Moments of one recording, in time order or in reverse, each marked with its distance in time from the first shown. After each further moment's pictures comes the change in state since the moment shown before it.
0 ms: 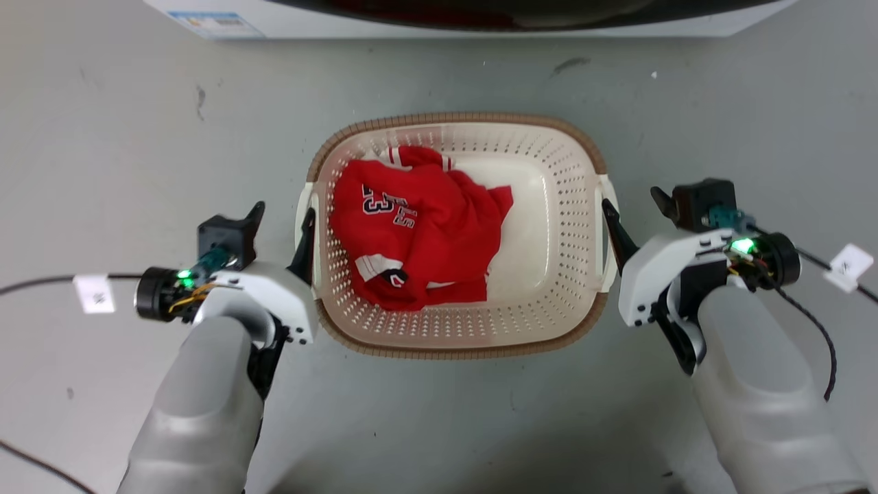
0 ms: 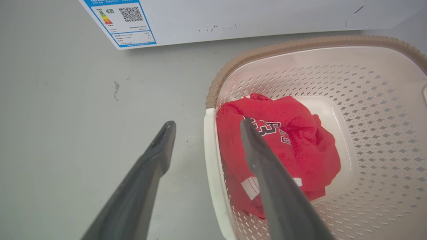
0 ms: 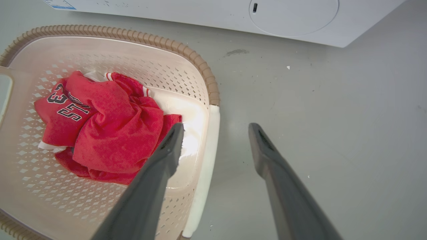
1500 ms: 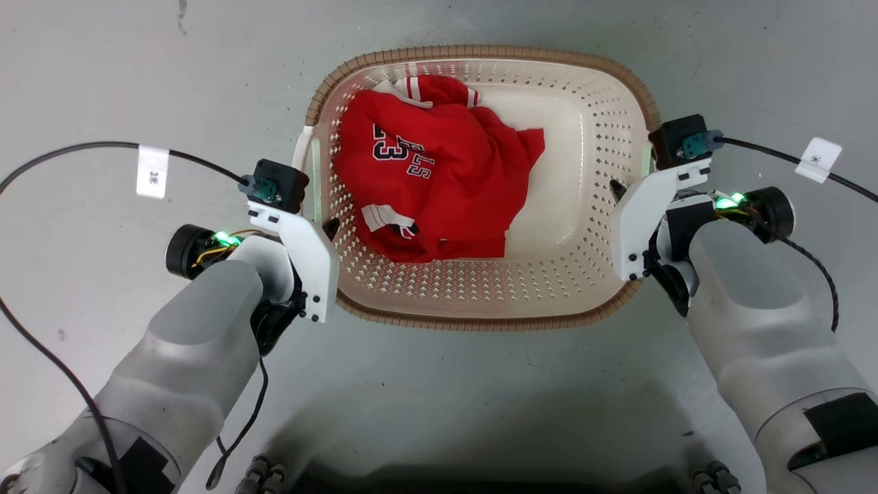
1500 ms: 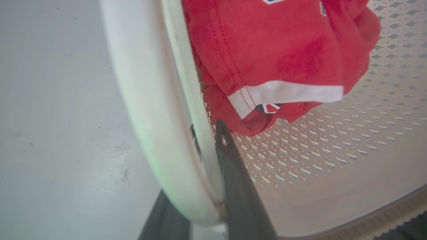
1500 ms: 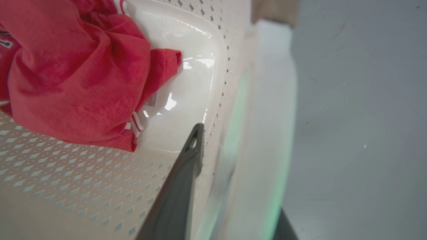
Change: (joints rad) left arm -0.295 0.156 -0.840 0.128 -0.745 0.000 0.316; right arm -0.310 0.002 0.142 0.400 0.103 0.000 0.152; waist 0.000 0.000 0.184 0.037
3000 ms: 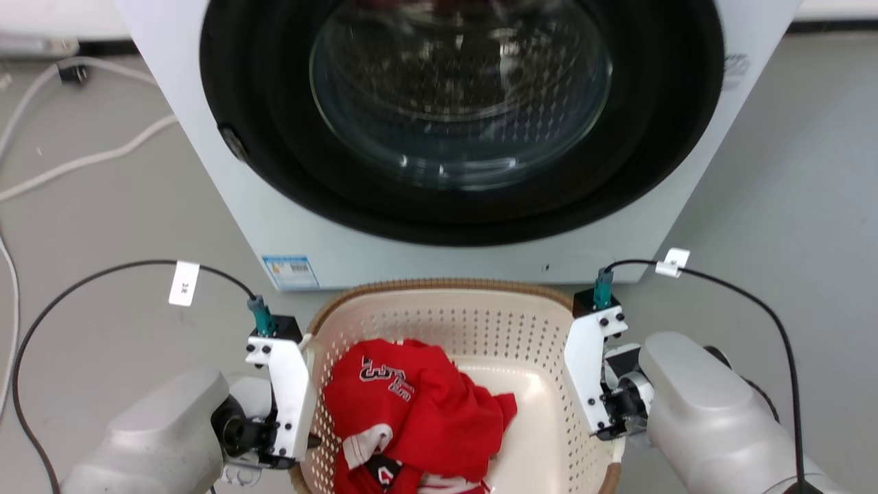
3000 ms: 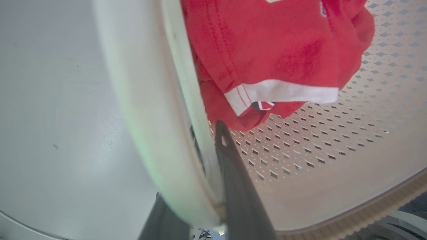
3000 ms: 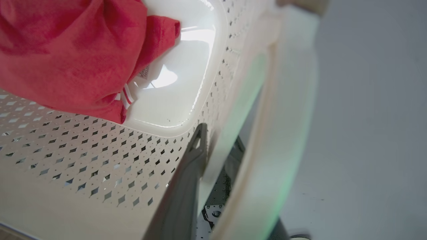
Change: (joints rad) left arm 0.176 0.180 -0.268 -0.202 -0.504 0.001 0.599; right arm 0.219 -0.001 0.408 -0.086 0.422 -0.002 0.717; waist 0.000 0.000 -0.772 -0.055
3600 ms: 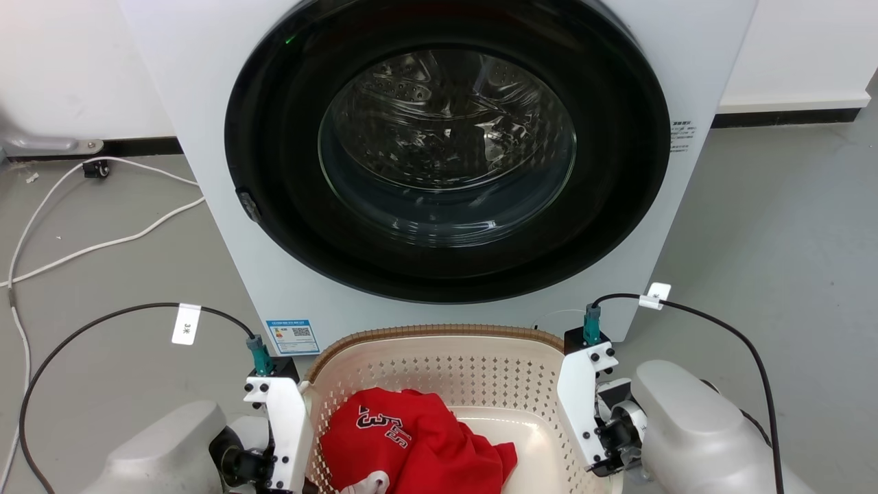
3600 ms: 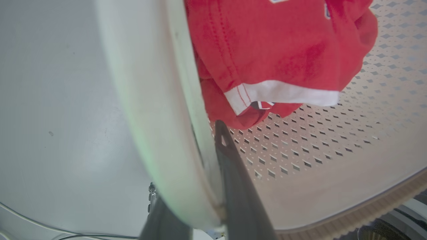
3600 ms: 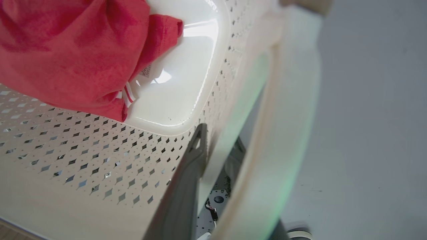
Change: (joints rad) left arm 0.071 -0.006 -0.003 0.028 -0.059 0.000 0.075; right arm 0.052 -0.001 0.093 -0.010 0.092 0.000 0.071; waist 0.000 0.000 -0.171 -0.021
